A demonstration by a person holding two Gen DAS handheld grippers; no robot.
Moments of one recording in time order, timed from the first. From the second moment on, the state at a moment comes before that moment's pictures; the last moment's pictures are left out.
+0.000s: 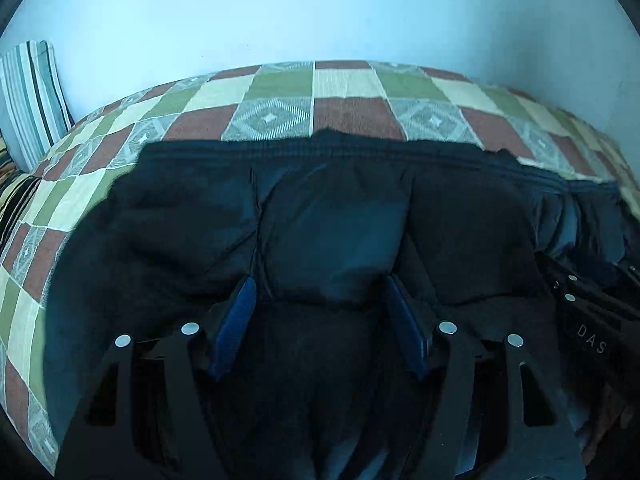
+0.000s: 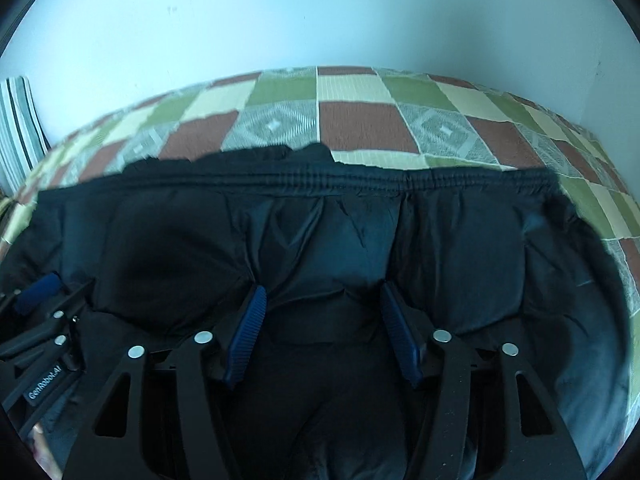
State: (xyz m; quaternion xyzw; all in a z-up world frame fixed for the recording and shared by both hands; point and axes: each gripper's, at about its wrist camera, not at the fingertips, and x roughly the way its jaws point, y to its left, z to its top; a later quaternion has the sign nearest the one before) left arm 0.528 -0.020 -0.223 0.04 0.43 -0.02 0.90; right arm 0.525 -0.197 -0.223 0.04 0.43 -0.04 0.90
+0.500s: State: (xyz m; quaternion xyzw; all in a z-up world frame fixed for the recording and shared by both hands) left arm 0.530 -0.022 -0.249 0.05 0.42 -0.01 0.91; right arm 0.521 -0.190 -0.243 0.02 0.40 -0.07 0.91
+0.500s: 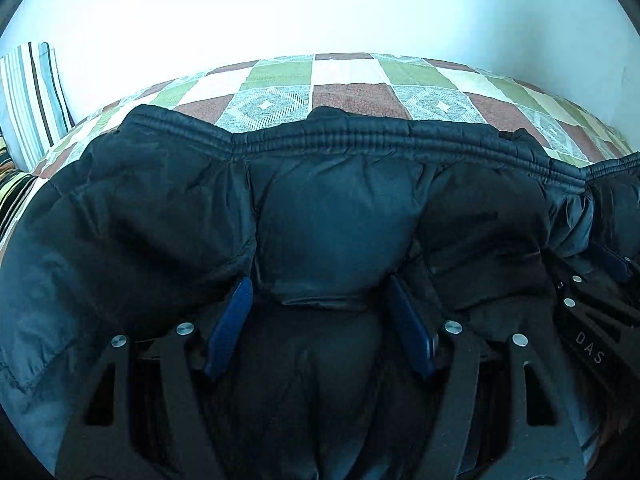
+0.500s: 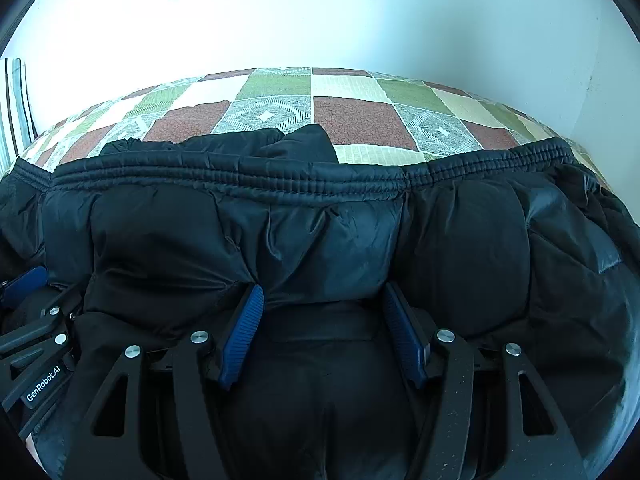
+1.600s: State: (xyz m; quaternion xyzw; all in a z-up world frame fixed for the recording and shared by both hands) left arm 0.534 -0.027 -0.245 0.05 0.43 -0.01 0.90; right arm 0.522 -0.189 -0.239 0.01 0.40 -0.07 0.91
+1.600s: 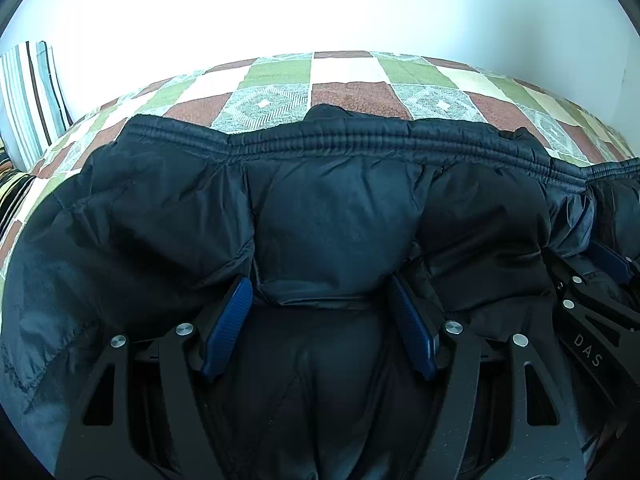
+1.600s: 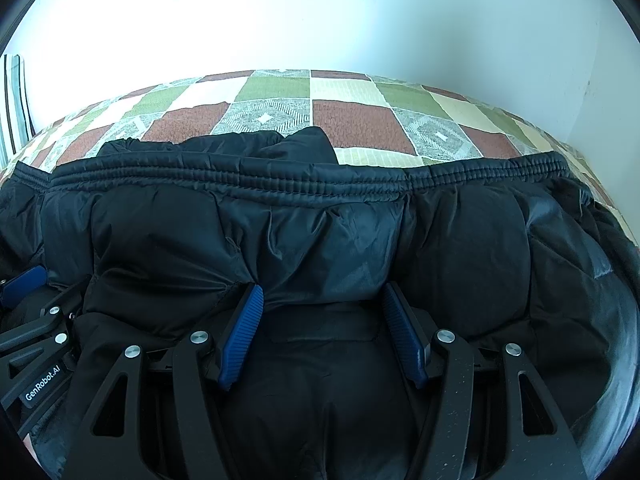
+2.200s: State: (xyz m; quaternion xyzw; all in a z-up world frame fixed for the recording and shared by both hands) left arm 0.481 0.033 -0.185 0.02 0.41 -0.04 0.91; right arm 0.478 -0.197 -0.191 0.01 0.39 -0.05 0.92
